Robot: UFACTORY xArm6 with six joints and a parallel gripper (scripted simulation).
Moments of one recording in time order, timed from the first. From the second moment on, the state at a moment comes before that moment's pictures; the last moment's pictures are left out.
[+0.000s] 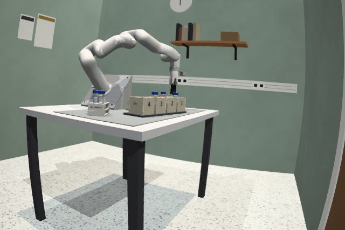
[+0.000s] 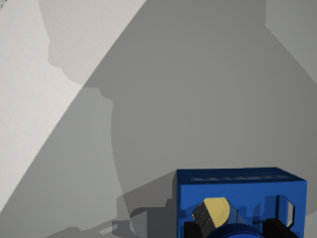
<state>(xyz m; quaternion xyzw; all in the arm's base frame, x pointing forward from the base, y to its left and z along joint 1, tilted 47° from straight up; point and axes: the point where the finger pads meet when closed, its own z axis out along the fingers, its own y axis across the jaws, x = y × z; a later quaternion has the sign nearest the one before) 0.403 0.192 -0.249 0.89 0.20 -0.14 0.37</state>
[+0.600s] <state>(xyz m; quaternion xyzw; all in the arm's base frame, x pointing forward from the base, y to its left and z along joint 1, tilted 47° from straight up) 0.404 0.200 -0.241 0.89 0.20 -0.14 0.37</state>
